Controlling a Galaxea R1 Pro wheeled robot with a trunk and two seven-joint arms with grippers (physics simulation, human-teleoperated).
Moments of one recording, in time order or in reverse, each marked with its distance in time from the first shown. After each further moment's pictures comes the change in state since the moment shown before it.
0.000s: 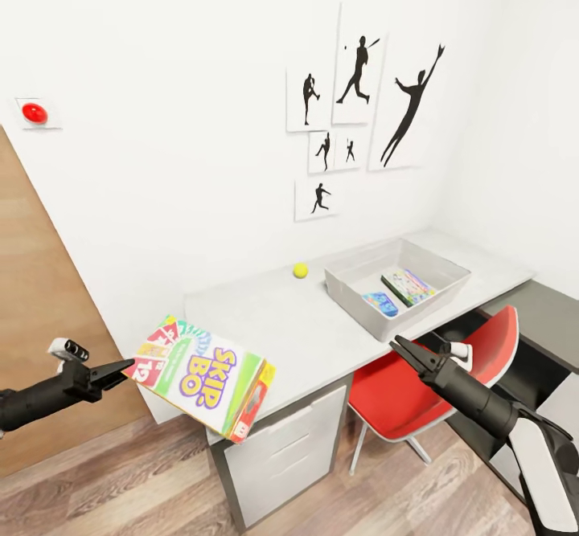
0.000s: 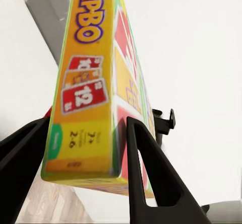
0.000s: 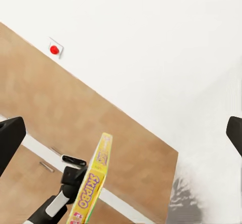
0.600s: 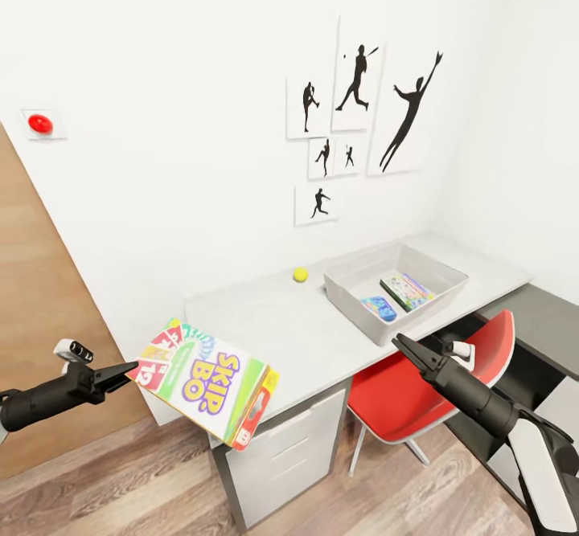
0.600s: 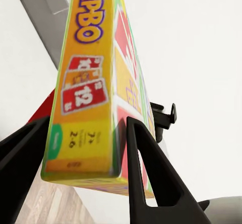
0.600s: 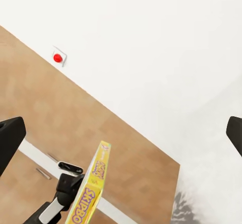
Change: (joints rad) left arm -0.001 0.001 -0.027 0.000 -0.001 0.000 -0.001; right arm 0.001 0.001 -0.001 0.010 -0.001 -0.050 0.004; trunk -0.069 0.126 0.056
